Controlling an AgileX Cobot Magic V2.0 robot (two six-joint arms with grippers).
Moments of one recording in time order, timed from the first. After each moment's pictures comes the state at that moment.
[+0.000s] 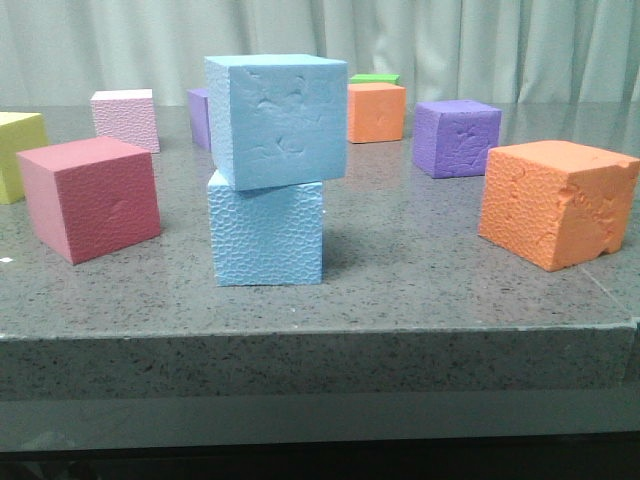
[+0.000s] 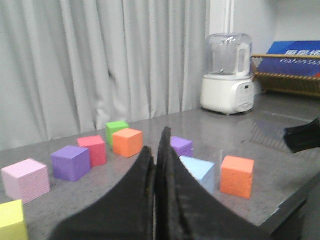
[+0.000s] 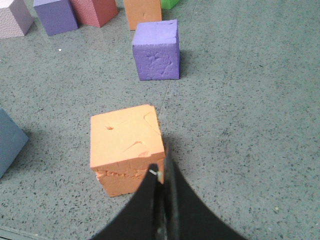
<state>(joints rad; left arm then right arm) -0.66 0.03 -0.50 -0.01 0.44 0.02 0.13 0.59 -0.46 0.42 0.37 -0.28</state>
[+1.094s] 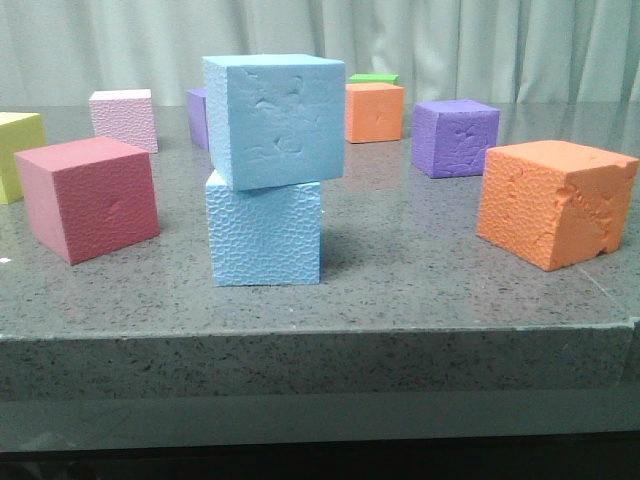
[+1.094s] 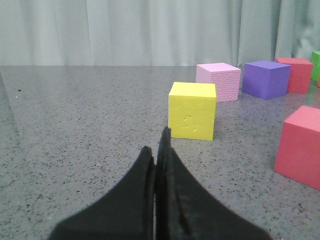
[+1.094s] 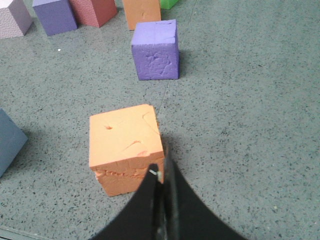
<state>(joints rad) 0.01 0.00 0.01 -0.01 0.10 0.01 0.13 0.59 -0.46 0.42 0.37 -0.28</state>
